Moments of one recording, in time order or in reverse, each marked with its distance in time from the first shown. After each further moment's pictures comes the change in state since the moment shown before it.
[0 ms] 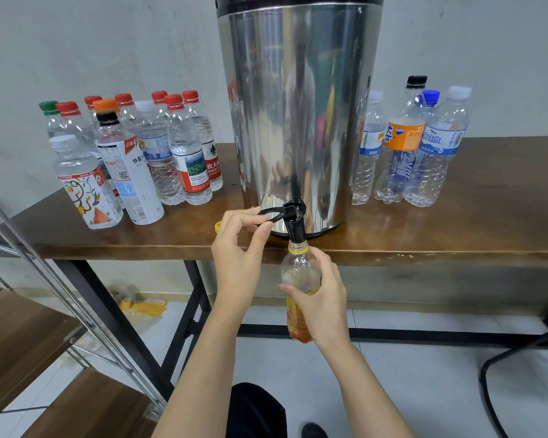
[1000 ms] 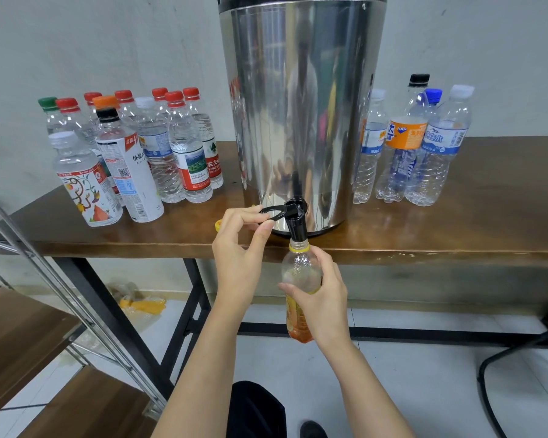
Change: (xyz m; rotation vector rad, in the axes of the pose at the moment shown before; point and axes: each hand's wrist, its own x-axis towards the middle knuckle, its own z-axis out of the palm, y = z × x) left_hand 0.000 -0.001 -0.001 0.005 -0.003 -0.011; right_hand -0.002 -0.003 0.001 -0.005 0.010 0.012
